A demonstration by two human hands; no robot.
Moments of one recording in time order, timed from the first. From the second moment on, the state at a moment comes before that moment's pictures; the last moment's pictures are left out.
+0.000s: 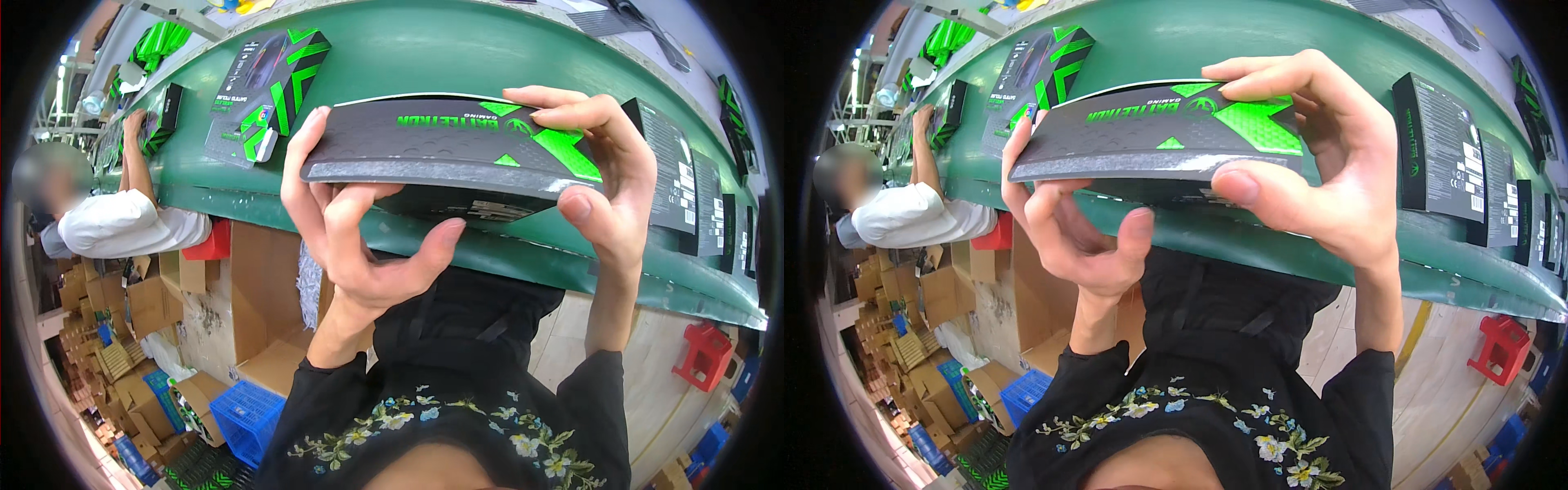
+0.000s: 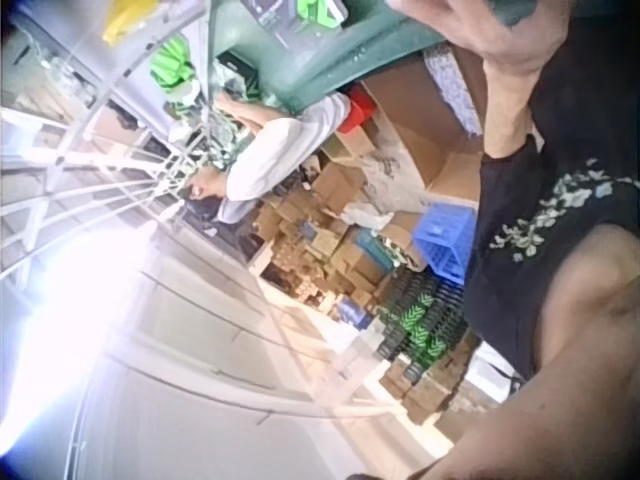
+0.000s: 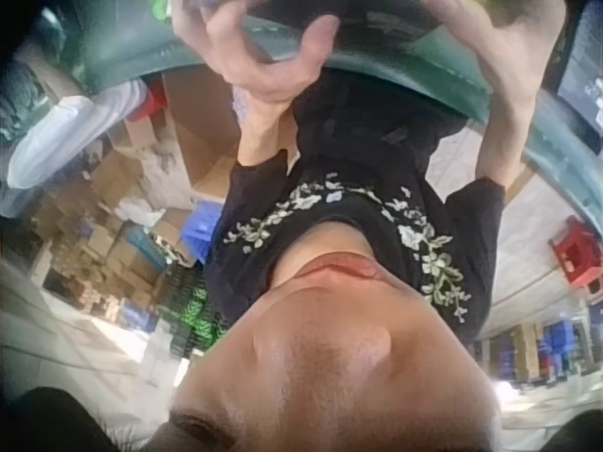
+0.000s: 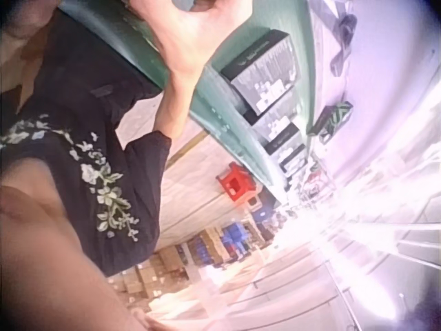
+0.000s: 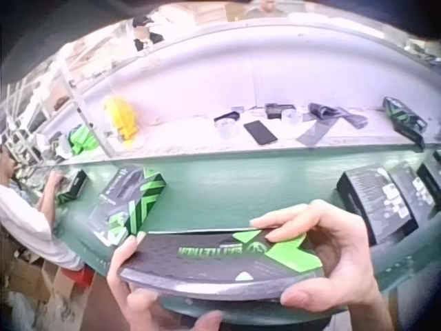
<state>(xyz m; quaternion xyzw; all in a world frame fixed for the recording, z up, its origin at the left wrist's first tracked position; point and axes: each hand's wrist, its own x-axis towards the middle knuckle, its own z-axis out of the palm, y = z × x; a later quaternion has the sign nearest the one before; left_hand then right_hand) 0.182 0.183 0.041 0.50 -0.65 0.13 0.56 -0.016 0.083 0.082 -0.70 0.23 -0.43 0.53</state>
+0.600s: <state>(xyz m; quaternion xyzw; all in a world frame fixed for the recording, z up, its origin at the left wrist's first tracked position) 0.191 0.183 0.031 0.40 -0.62 -0.01 0.67 -0.026 0.074 0.059 -0.81 0.15 -0.46 0.32</state>
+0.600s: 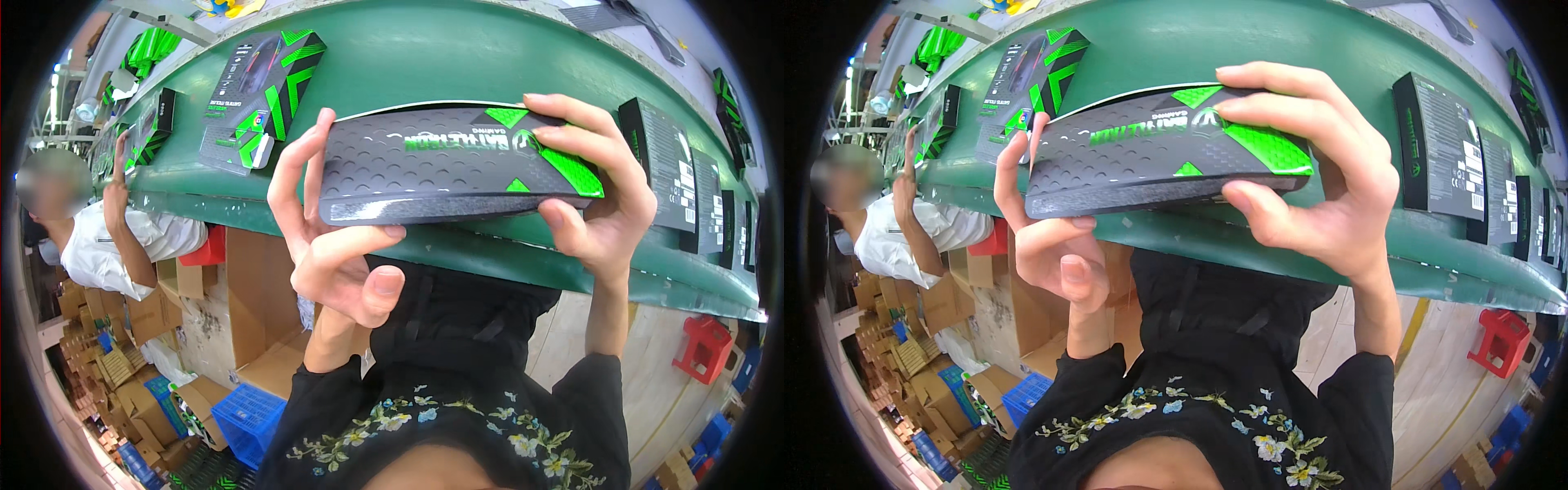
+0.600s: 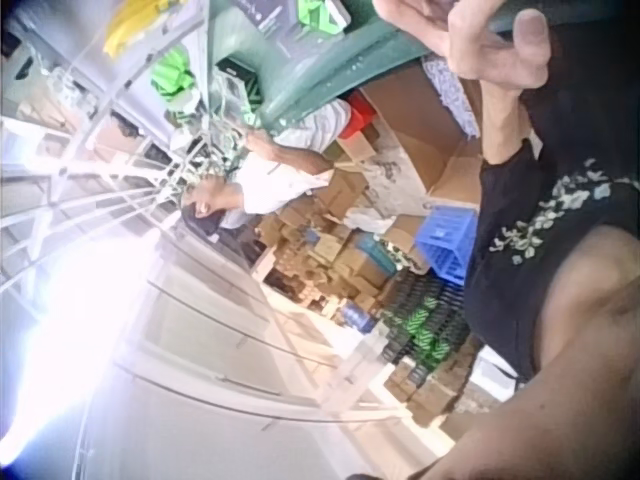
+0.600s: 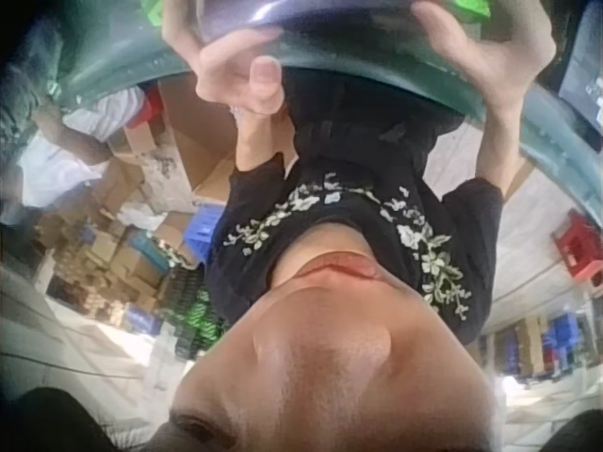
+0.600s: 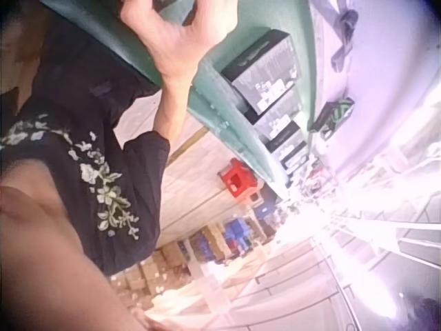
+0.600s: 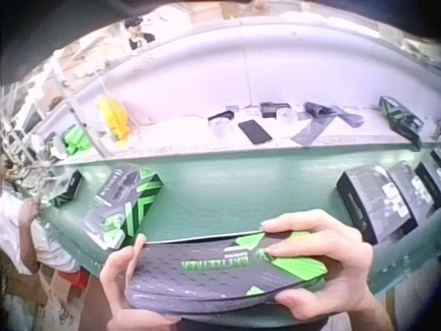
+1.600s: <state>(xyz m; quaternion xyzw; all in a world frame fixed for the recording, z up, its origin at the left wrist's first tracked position) 0.218 0.164 0.053 0.38 -0.70 0.03 0.60 -0.019 0.098 0.070 -0.83 0.19 -0.50 0.17</state>
